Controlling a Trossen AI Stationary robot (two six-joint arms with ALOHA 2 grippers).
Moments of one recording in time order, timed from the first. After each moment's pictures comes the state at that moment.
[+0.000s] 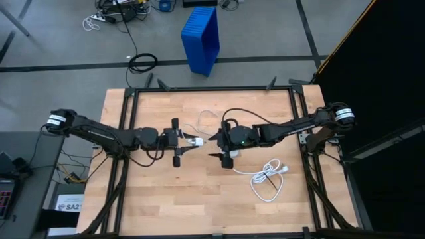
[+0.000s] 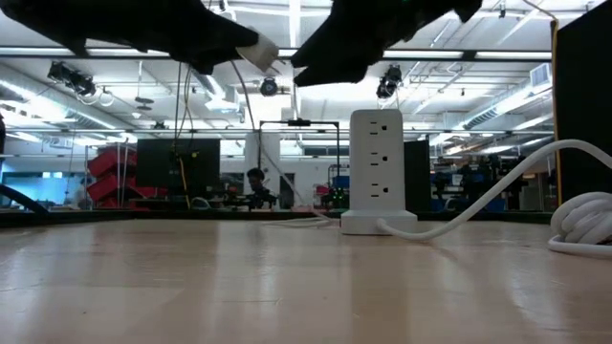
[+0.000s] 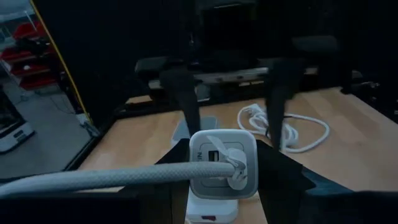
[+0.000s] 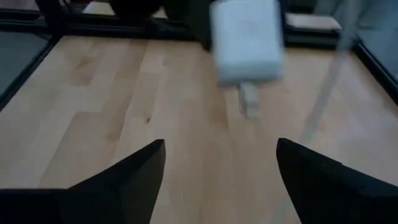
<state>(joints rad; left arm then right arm) -0.15 1.08 0.45 0.57 -0.27 0.15 0.14 1.56 1.07 -0.04 0.18 0.02</state>
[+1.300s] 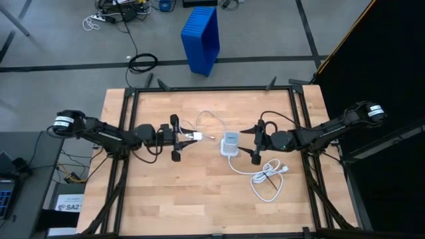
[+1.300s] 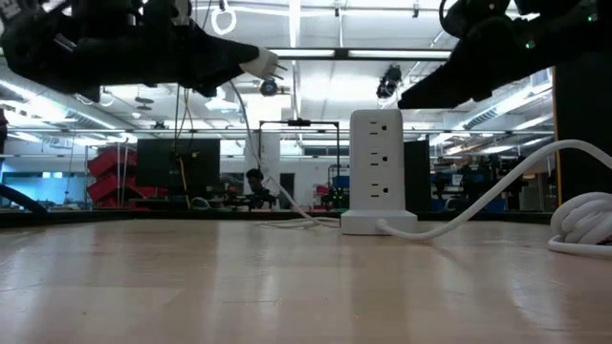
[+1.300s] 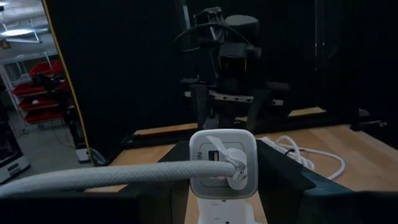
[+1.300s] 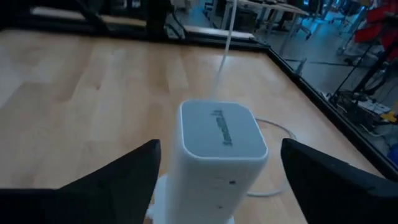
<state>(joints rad) 0.01 1.30 0.29 1.14 -0.05 0.15 0.20 1.12 0.42 0.38 0.45 -0.01</state>
